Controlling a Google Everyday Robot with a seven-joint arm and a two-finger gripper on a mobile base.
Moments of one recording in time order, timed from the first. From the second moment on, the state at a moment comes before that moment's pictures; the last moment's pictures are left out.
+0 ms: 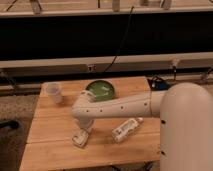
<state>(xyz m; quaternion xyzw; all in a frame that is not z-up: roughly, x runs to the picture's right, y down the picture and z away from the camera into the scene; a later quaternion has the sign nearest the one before) -0.114 0.225 0.811 -0.23 -0.22 -0.50 0.81</state>
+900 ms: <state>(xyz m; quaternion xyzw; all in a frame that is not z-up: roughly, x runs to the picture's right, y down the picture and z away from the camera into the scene) -0.102 0.234 0.805 -0.23 -0.23 -0.53 0.78</state>
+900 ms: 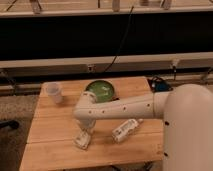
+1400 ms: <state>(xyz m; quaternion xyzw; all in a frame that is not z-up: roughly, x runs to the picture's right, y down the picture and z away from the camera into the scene) -0.081 0.237 0.802 -0.23 -0.23 -0.54 0.78</state>
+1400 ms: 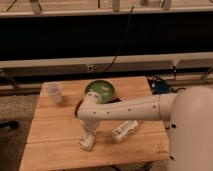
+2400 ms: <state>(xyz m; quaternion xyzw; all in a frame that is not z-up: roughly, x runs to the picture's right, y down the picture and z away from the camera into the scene) -0.010 0.221 0.810 -0.24 -0.22 -0.53 0.79</state>
